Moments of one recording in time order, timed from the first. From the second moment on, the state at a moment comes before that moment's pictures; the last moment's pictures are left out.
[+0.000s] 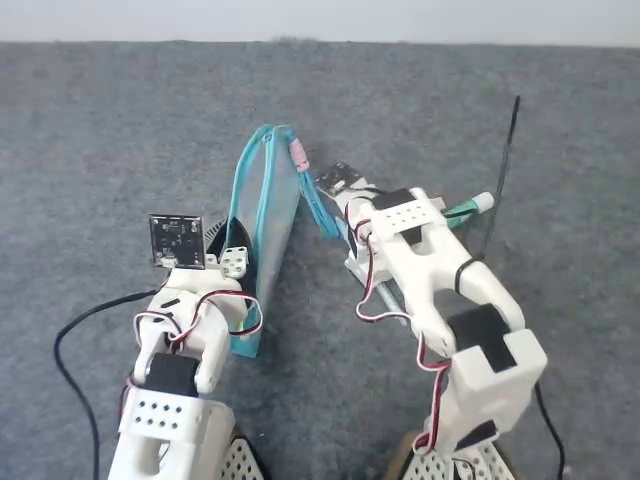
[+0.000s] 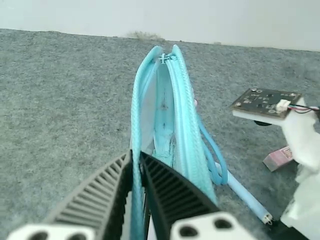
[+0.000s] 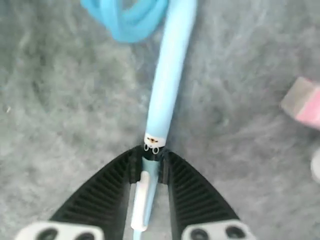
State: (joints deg) left arm 2.5 -75.8 87.5 30.0 13.1; right arm -23.6 12.7 20.0 63.0 18.3
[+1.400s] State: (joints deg) left arm 2.5 -75.8 87.5 30.0 13.1; right arm -40.0 -18.5 28.9 11.7 -16.0
